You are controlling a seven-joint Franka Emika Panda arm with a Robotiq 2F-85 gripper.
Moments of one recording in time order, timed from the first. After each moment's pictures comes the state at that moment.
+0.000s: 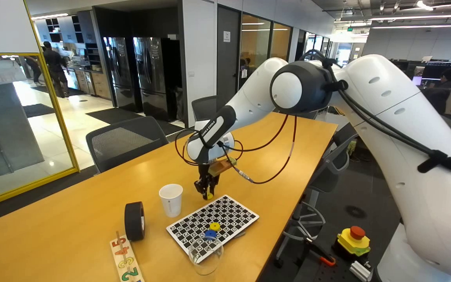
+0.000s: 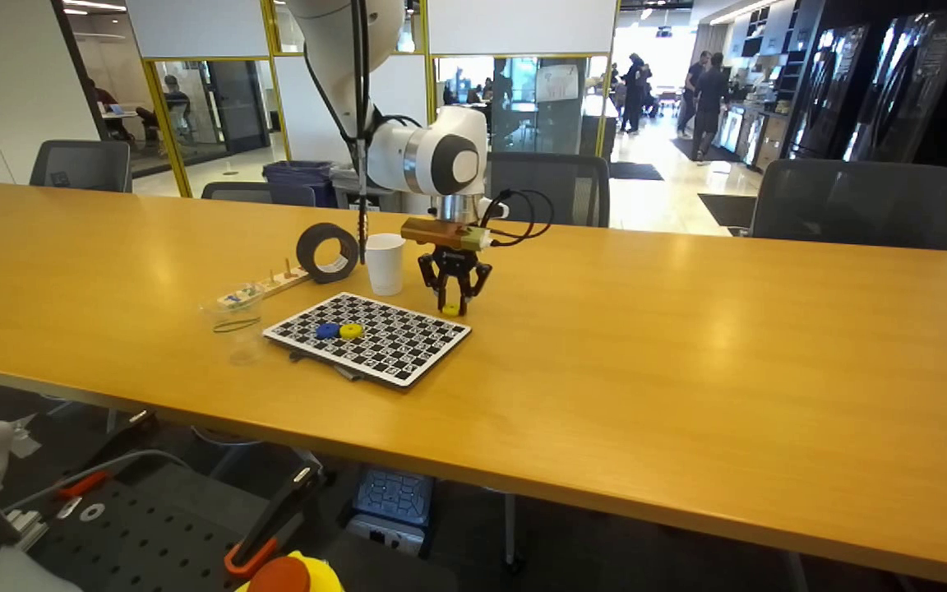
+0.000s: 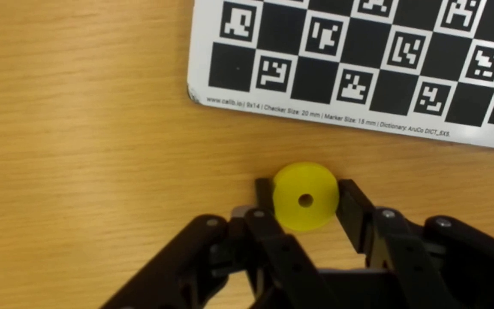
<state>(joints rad) -0.11 0.81 0.02 -1.64 -0.02 2.38 -0.14</state>
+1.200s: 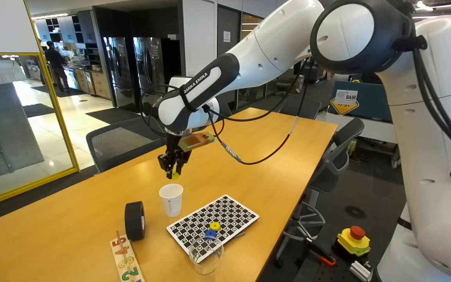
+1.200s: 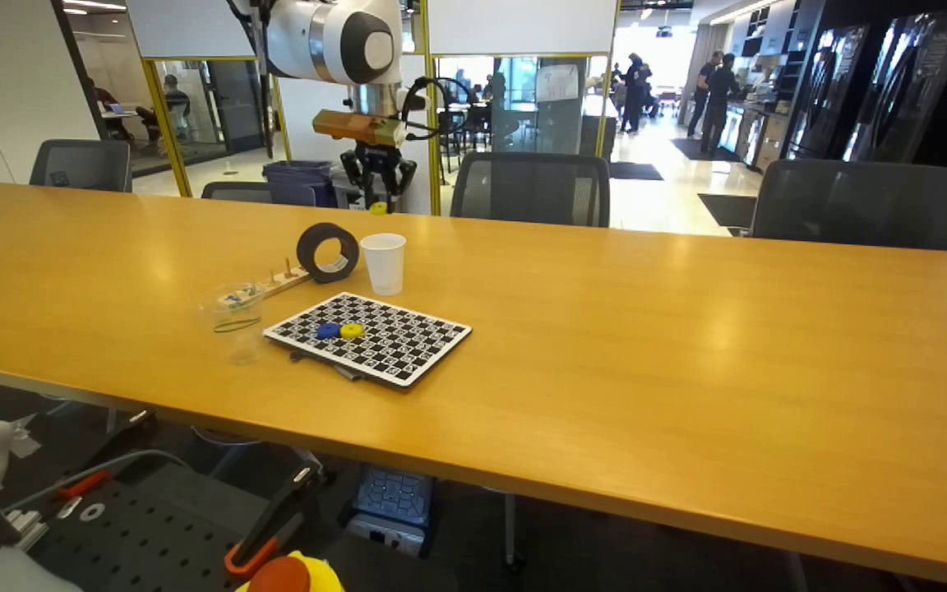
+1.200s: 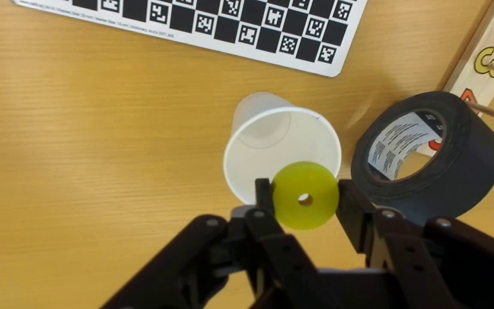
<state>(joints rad) 0.01 0.47 0.12 -1.80 0.06 2.38 -0.06</state>
